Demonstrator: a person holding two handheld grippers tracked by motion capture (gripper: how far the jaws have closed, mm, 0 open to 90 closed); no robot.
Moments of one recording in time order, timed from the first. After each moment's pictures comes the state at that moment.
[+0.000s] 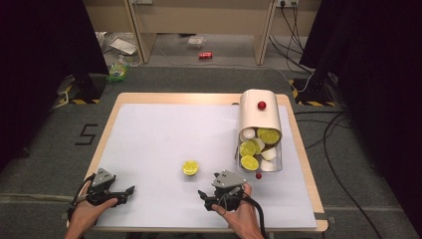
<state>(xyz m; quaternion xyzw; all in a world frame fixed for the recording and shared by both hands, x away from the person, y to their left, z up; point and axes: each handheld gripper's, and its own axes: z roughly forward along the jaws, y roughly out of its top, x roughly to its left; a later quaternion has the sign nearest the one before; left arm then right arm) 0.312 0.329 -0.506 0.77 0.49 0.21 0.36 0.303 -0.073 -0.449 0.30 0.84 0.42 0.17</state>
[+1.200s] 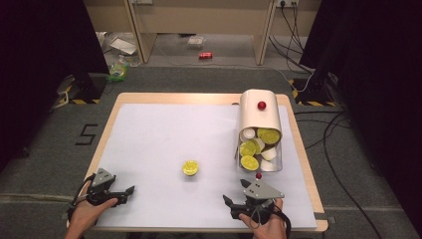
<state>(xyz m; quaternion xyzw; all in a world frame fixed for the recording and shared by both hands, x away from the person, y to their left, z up) 0.311 0.329 -0.506 0.77 0.49 0.21 0.36 0.270 -0.141 -0.435 0.35 0.80 0.44 0.20</state>
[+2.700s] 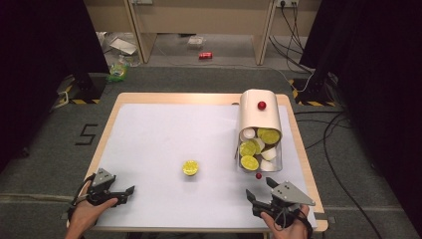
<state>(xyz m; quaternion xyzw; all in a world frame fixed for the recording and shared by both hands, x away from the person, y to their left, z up) 0.312 0.328 -0.506 0.77 0.49 0.21 0.36 0.256 -0.187 -0.417 0.42 0.75 0.45 0.25</state>
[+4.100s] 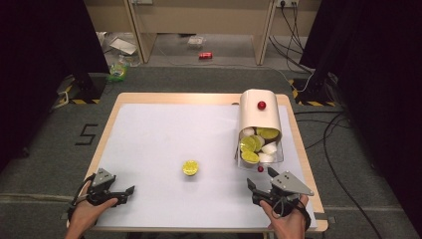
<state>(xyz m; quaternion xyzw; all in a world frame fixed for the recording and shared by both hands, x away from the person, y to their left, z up) 0.312 0.328 -0.506 0.77 0.49 0.21 0.36 0.276 -0.186 -0.408 0.42 0.74 0.44 0.28</state>
